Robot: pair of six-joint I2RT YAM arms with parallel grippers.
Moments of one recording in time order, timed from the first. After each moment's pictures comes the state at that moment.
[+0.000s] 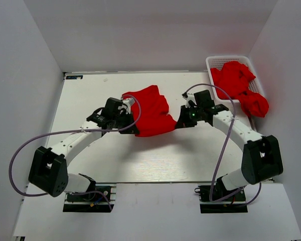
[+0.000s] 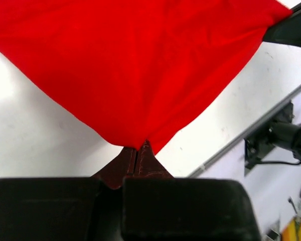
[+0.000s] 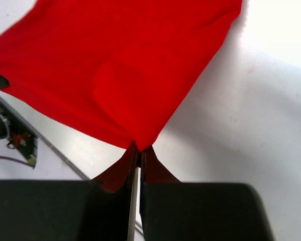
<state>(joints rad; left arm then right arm) -0.48 1.36 0.93 -0.42 0.38 -0.43 0.38 1.48 1.02 -0.48 -0.50 0.24</state>
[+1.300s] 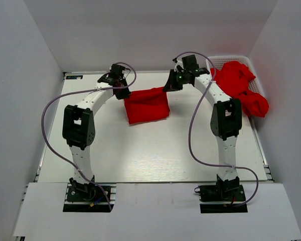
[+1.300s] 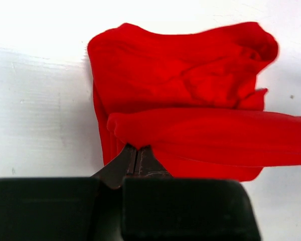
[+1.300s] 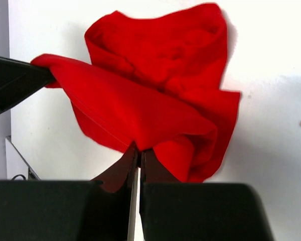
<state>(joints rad) -0.31 2.00 1.70 -0.60 -0.05 -0.56 0.32 2.20 2.00 -0.64 -0.56 0.33</state>
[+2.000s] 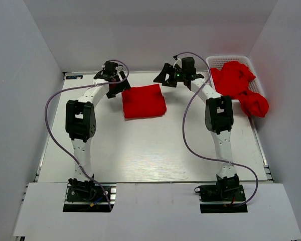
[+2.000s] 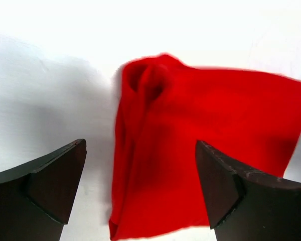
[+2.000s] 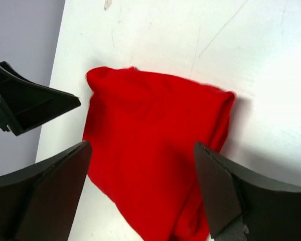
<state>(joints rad) -0.21 2.17 1.83 -0.56 -0.05 -0.57 0.30 2.43 2.08 -0.17 -0.68 0.54</state>
